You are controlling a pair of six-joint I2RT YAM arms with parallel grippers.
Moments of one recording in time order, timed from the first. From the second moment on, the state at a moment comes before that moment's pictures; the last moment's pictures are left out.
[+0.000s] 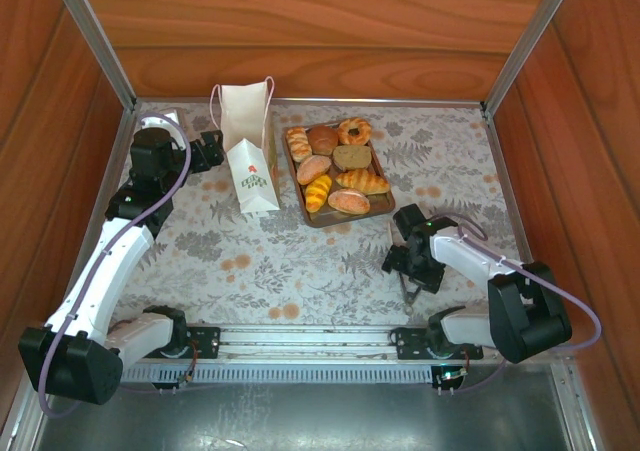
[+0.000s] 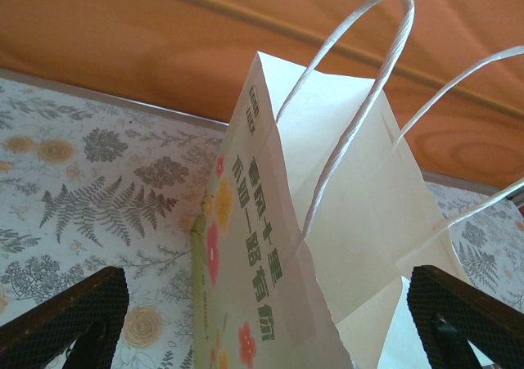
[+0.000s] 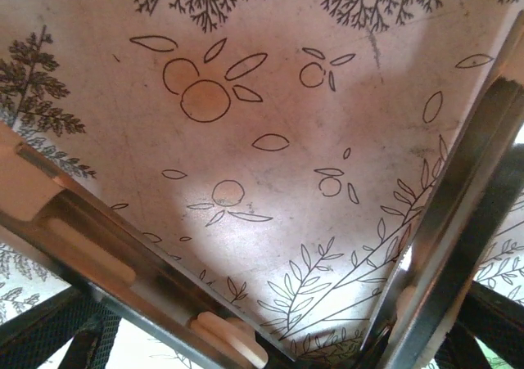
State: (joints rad) left arm -0.20 1.06 0.97 -0.26 0.03 -0.41; right arm 0.41 1.29 0.59 -0.88 0.02 0.82
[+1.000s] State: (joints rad) left arm -0.20 1.06 0.97 -0.26 0.02 -0.42; right arm 0.45 1.38 0.65 -0.80 0.03 0.80
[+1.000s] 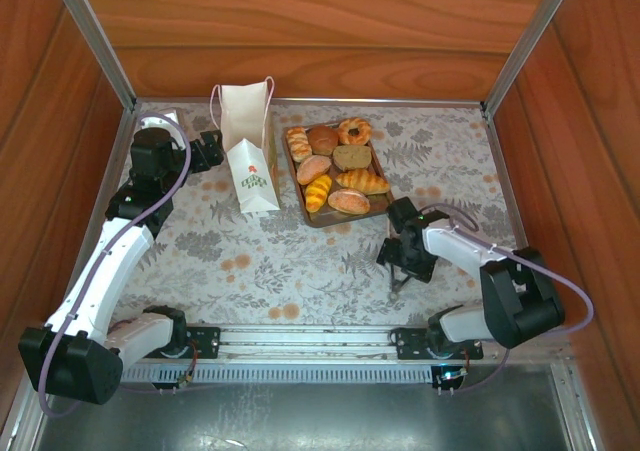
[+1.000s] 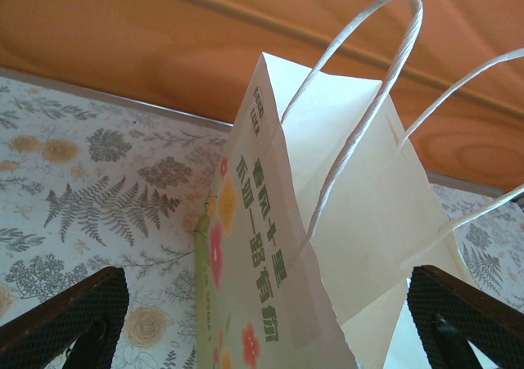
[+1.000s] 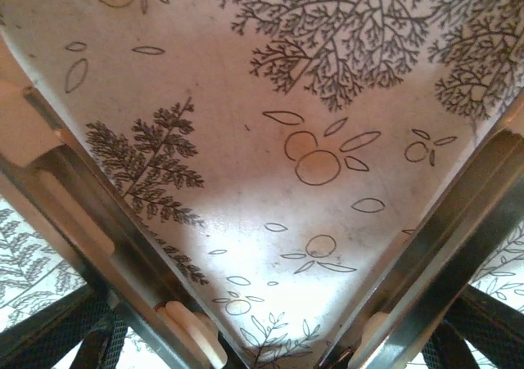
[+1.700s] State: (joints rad) left arm -0.20 1.06 0.97 -0.27 0.00 -0.42; right arm 0.46 1.35 0.66 -0.79 0.07 0.80
